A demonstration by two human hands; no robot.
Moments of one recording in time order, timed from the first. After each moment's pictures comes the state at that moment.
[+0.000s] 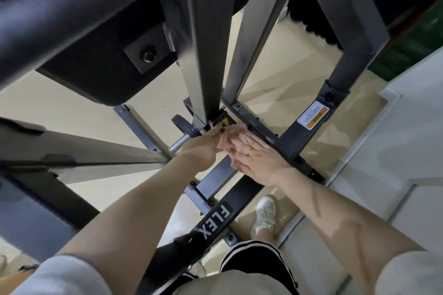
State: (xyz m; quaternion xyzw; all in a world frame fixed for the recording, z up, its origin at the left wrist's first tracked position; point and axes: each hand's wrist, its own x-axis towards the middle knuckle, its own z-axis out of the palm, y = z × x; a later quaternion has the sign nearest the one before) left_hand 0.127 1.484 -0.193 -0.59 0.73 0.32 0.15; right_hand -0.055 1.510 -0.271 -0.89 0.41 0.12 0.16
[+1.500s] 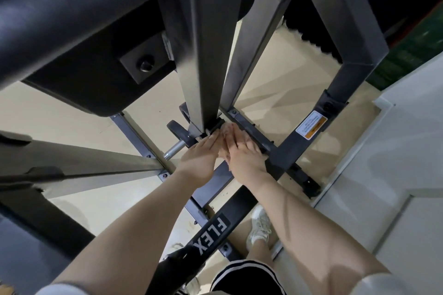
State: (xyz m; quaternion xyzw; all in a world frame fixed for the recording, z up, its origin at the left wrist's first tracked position) left_hand 0.138 1.488 -0.227 -0.54 0.80 0.23 0.11; right_hand -0.003 1.496 -0.278 -0.74 0.63 0.02 0.23
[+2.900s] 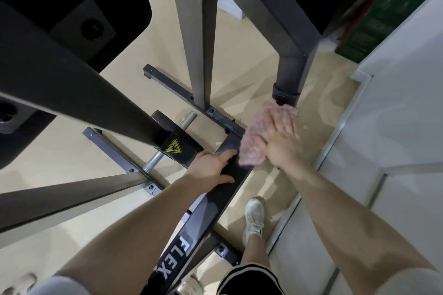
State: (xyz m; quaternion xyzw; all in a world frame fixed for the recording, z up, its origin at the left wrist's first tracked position) left_hand 0.028 1.468 -0.251 -0.43 0.83 0.33 0.15; right_hand -0.177 1.475 -0.288 -0.64 0.74 0.04 0.20
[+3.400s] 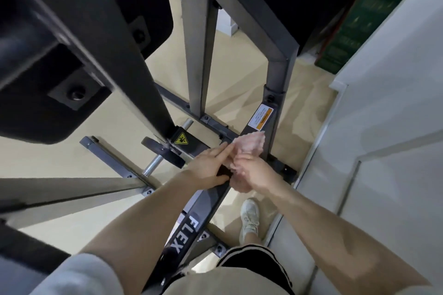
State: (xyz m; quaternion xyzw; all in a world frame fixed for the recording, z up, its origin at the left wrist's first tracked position) left_hand 0.053 1.496 -0.219 -0.37 0.86 0.32 0.16; right_hand -0.115 1.559 -0.224 -0.69 0.61 -0.06 0.39
